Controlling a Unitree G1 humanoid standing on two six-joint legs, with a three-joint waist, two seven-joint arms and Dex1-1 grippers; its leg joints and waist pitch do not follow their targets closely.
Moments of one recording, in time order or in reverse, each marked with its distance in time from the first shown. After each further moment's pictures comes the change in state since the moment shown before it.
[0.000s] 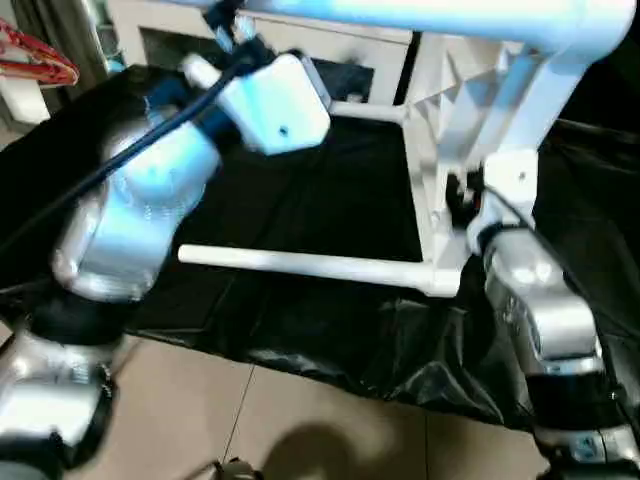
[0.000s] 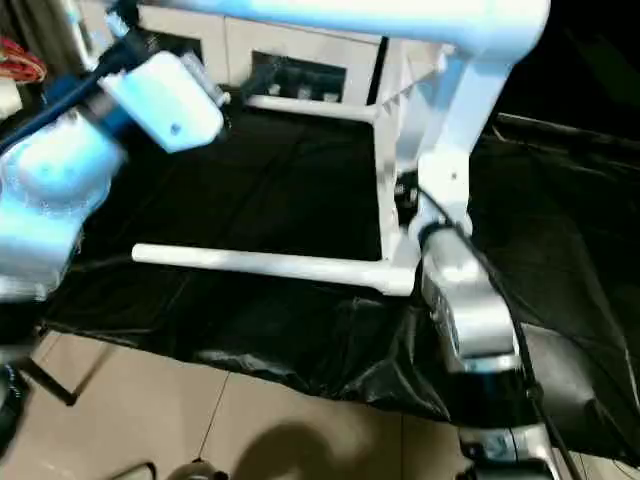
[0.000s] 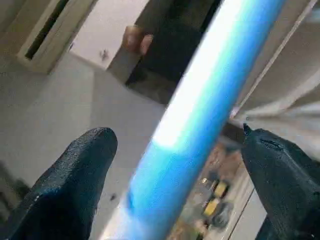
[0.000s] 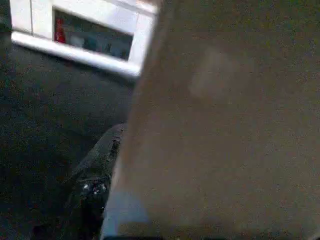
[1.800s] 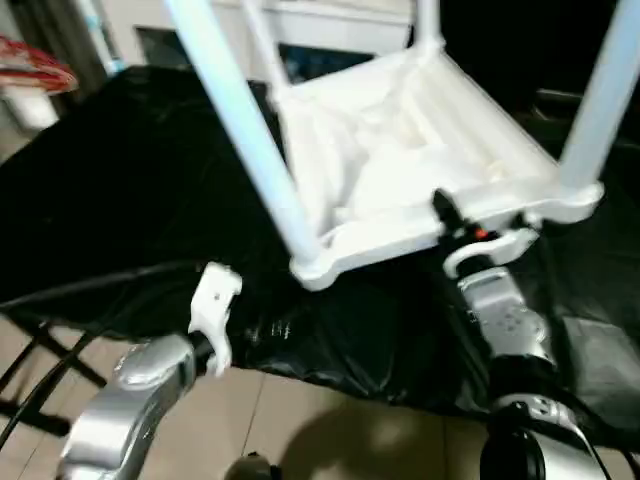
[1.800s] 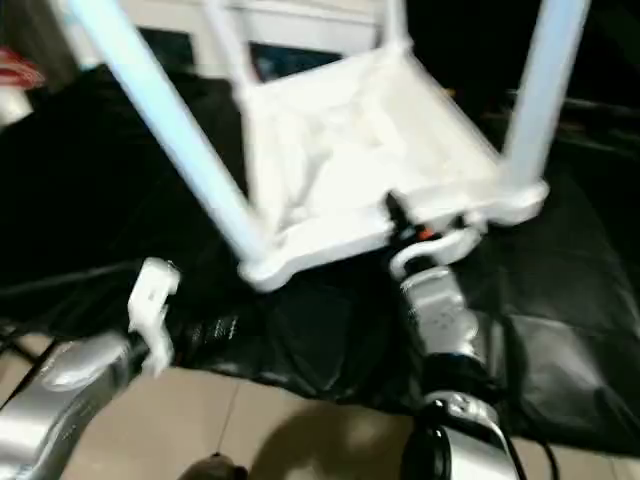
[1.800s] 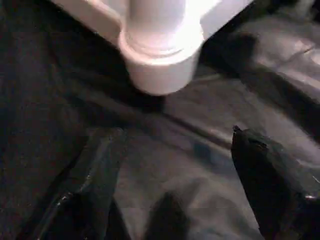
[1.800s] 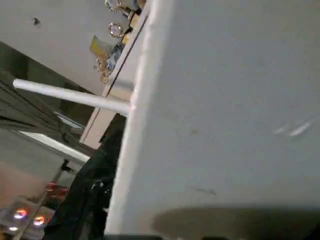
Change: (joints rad) left arm 0.822 -0.202 0.111 -0.228 -0.716 0.678 -0.352; right arm -0.149 0.228 -0.514 0.533 0.708 -0.212 0.401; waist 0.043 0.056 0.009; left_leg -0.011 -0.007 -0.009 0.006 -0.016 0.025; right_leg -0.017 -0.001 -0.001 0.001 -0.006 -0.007
